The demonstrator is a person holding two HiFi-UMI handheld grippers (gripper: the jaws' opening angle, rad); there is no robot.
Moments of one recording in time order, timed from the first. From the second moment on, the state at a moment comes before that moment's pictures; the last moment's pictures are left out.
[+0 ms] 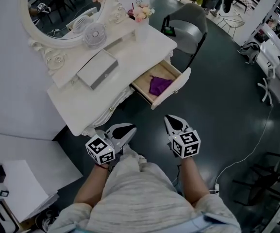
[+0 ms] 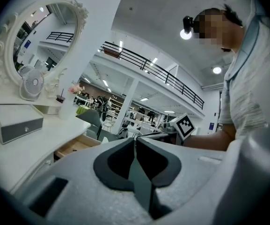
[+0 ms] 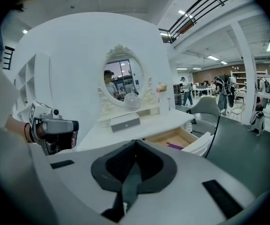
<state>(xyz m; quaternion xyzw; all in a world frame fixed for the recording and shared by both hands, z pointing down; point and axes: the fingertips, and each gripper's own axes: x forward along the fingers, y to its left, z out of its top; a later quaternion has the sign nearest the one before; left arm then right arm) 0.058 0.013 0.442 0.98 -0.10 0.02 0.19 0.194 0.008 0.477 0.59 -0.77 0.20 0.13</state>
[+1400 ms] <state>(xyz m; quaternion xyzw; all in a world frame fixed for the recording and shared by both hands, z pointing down) 0.179 -0.158 0.514 0.97 0.09 0.11 0.21 0.340 -0.135 0.619 0.68 -0.65 0.27 0.22</state>
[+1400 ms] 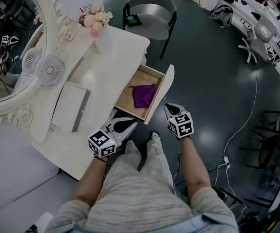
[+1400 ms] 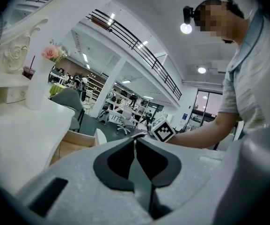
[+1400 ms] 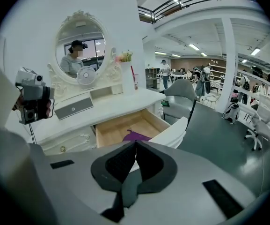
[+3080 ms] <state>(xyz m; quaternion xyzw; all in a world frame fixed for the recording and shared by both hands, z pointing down) 0.266 -0.175 0.546 0.96 -0.04 0.13 0.25 0.405 -0.164 0.766 0.48 -0.71 0.31 0.41</state>
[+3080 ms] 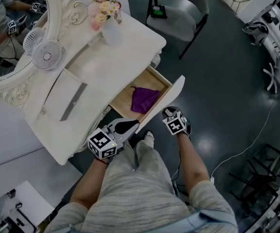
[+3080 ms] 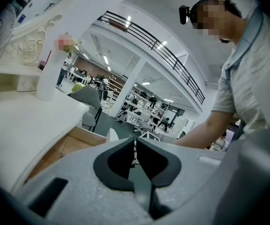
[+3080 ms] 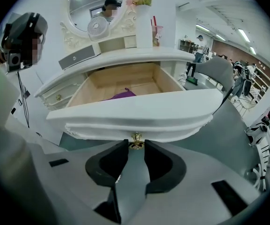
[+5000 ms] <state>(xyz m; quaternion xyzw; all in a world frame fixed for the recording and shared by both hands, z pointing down) 0.221 -0.205 0.553 0.95 -0.10 0.10 0.27 0.353 -0.268 0.771 0.46 -0.73 0.29 0.41</state>
